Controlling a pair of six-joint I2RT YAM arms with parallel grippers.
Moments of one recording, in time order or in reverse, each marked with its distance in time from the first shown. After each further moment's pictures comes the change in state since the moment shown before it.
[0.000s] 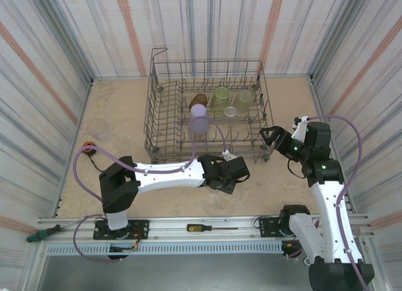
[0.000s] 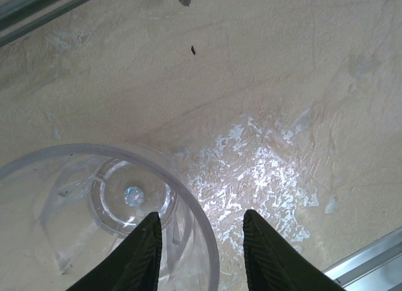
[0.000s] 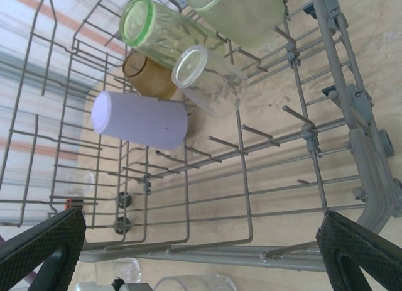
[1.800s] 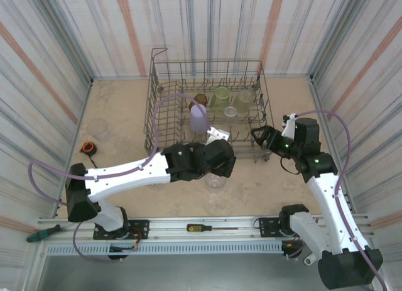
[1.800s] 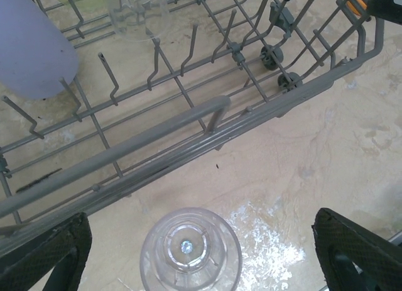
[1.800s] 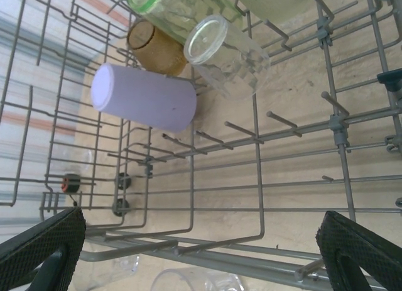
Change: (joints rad) left arm 0.021 -0.294 0.028 -0.005 -0.219 0.113; right arm 0.128 0.079 0.000 0.056 0.048 0.010
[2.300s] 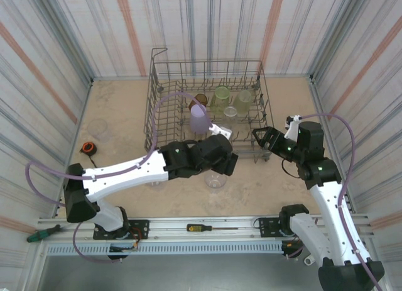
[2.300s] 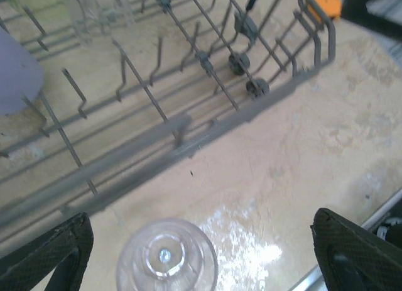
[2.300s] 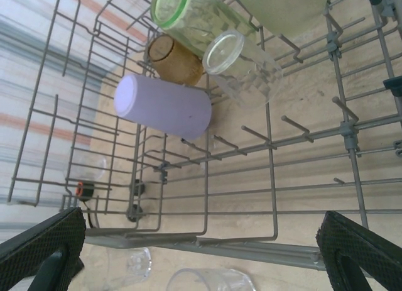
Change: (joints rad) left arm 0.021 -0.008 -0.007 0.063 0.088 0.054; right arm 0.018 -0.080 -0.002 -0.006 0.010 0.034
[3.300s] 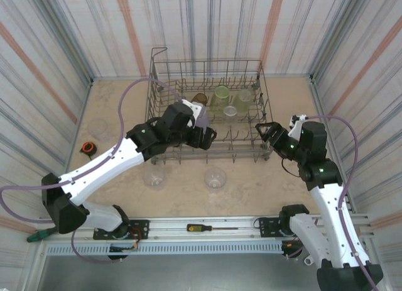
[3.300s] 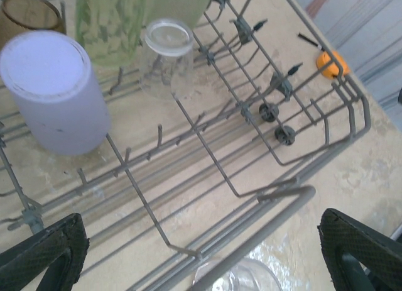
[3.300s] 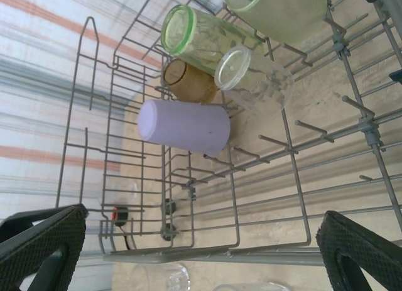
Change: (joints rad) left arm 0.357 -0.162 -0.104 0.099 0.295 0.200; right arm -0.013 -0.023 -0.002 0.052 0.003 0.180
